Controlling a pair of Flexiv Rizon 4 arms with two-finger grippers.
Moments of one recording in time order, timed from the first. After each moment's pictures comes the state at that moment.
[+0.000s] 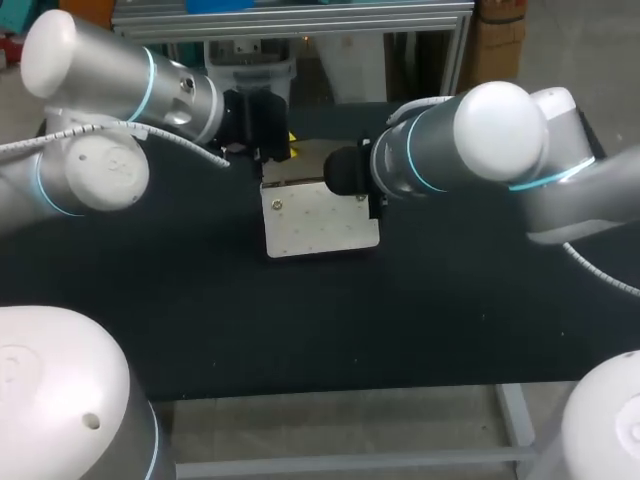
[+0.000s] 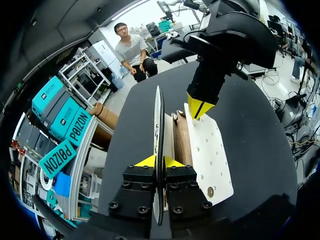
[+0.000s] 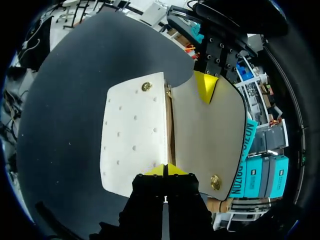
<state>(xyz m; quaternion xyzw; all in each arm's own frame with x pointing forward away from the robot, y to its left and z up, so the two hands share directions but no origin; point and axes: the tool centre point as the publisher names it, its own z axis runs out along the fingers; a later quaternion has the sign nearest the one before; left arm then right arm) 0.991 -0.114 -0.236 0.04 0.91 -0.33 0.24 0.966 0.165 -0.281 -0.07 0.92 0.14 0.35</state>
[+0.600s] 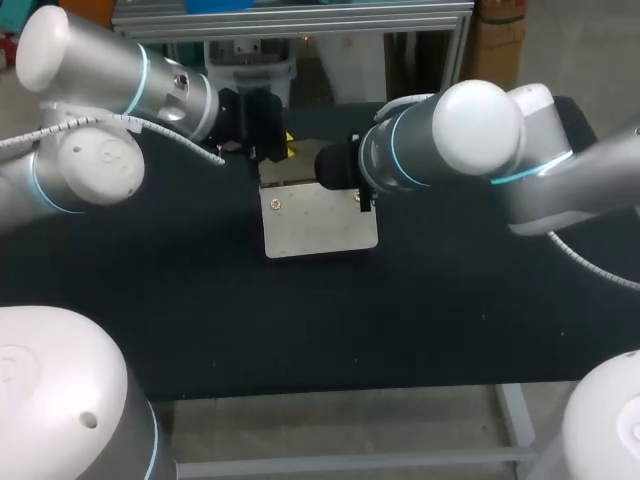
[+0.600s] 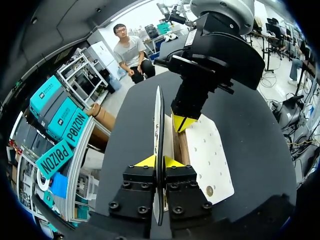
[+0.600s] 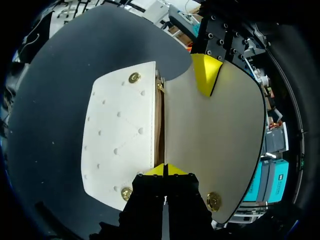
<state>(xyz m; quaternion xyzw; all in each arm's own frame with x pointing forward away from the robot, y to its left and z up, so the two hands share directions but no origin) 0.993 -0.110 -0.238 0.04 0.91 -0.34 0.23 0.995 0.175 -0.294 -0.08 0.92 0.13 0.36</state>
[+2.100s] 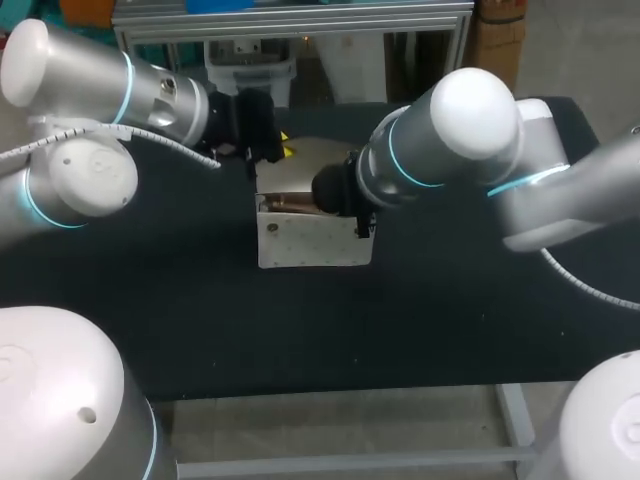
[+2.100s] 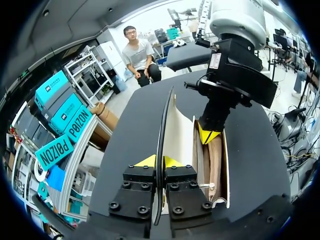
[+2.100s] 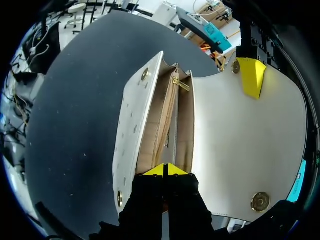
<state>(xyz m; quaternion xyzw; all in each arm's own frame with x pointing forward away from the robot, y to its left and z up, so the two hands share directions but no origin) 0.981 -0.106 -0.230 0.01 0.90 -0.37 0.22 0.945 0.180 -0.326 -0.08 0.95 0.14 0.27</state>
